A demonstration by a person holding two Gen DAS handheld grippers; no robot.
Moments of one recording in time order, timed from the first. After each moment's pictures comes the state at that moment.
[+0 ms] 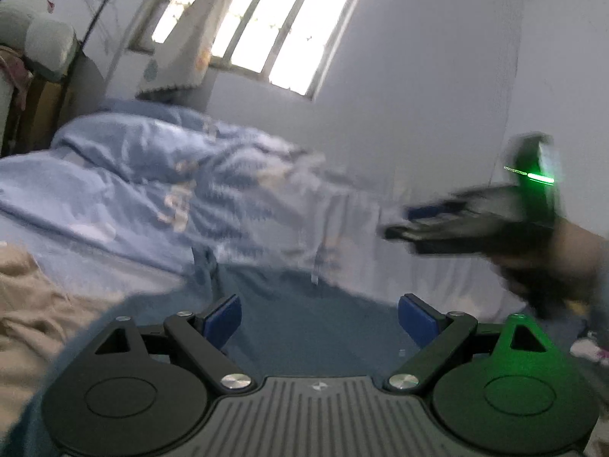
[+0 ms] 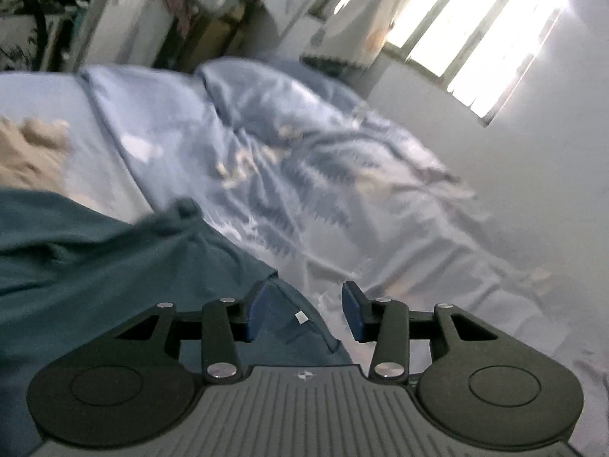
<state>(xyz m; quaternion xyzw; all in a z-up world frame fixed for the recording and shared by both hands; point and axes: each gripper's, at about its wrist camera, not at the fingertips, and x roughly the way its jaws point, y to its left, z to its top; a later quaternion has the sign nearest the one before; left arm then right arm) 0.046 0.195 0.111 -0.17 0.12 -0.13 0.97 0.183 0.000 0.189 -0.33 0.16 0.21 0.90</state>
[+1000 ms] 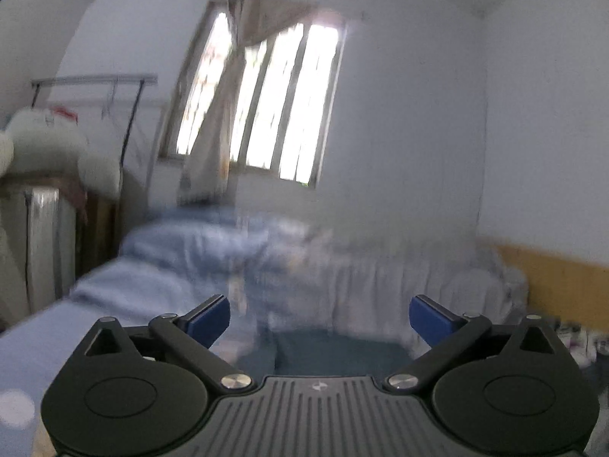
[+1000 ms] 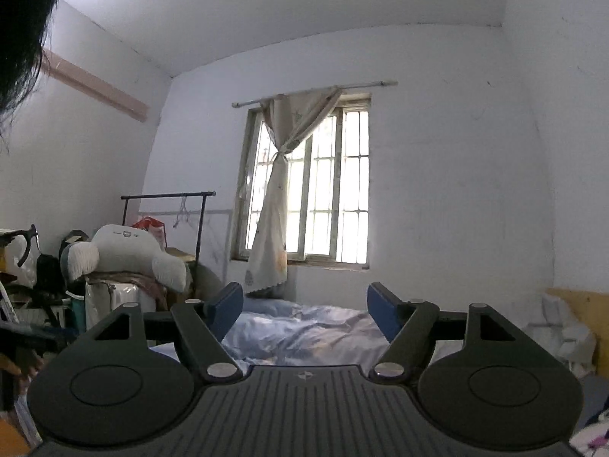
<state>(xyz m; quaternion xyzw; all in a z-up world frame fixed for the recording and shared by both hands) -0.254 0.240 0.264 -0.08 0.09 -0.08 0.99 -0.340 -0.186 0.392 -0.02 -0.06 0.18 0.98</state>
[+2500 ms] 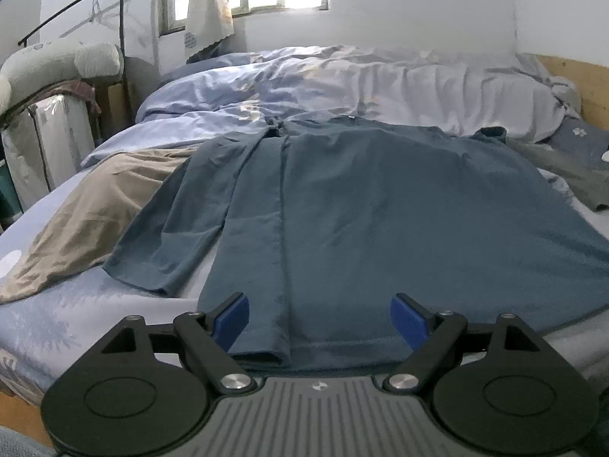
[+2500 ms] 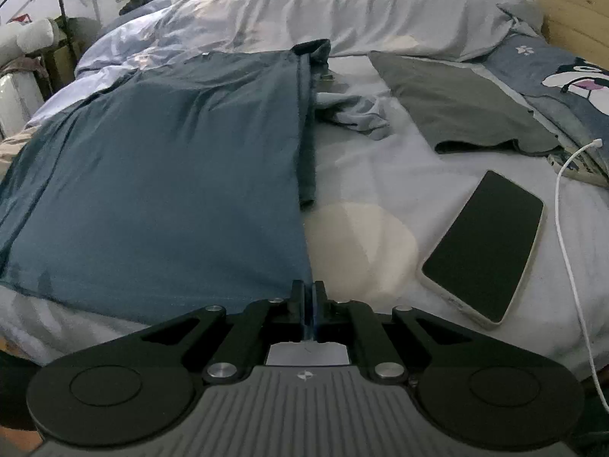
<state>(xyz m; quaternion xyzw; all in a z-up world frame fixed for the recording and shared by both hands) -0.235 0.115 0.050 0.03 0.29 0.00 0.96 -0.221 -0.273 0.068 0.02 0.41 0.04 0.91</state>
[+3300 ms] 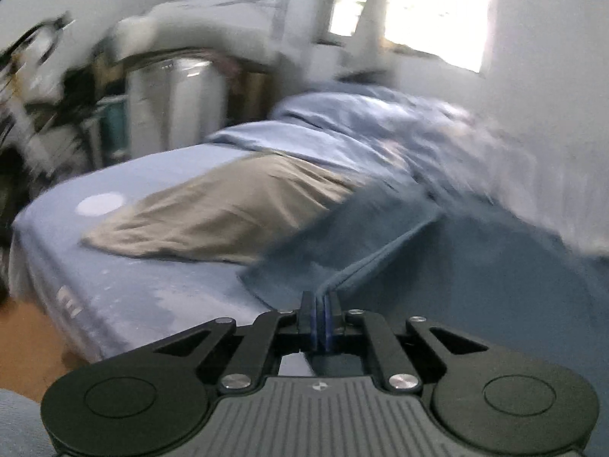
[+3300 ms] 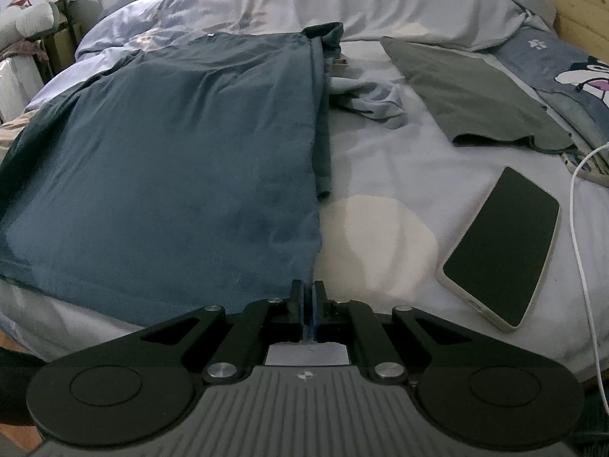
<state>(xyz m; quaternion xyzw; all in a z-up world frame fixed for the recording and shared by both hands) -0.241 0.229 0.069 -0.16 0.22 0.19 0.94 -0.202 -0.259 0.061 0.01 0.43 0.03 0.90</state>
